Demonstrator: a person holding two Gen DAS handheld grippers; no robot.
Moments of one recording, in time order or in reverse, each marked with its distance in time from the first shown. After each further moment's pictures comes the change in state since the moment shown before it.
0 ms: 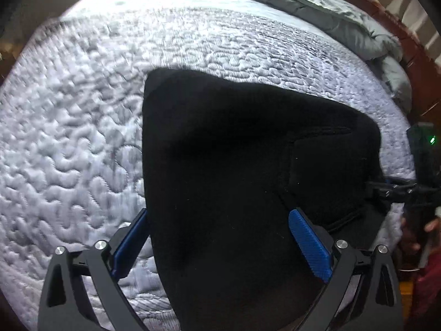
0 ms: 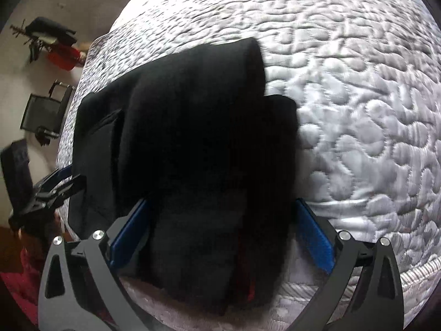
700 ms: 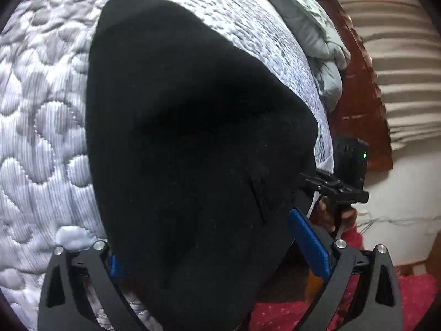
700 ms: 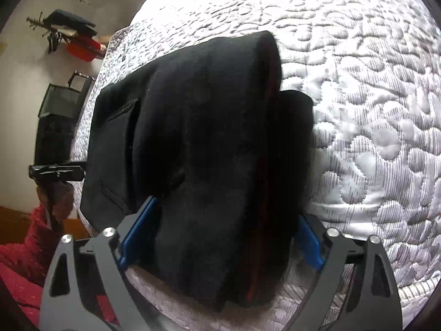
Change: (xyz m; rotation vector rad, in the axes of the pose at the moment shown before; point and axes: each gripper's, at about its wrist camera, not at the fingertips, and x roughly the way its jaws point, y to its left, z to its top) left arm 0.032 0.046 0.007 -0.124 0.249 -0.563; right arm -0.004 -0.012 -0.003 -0.013 0.006 0.103
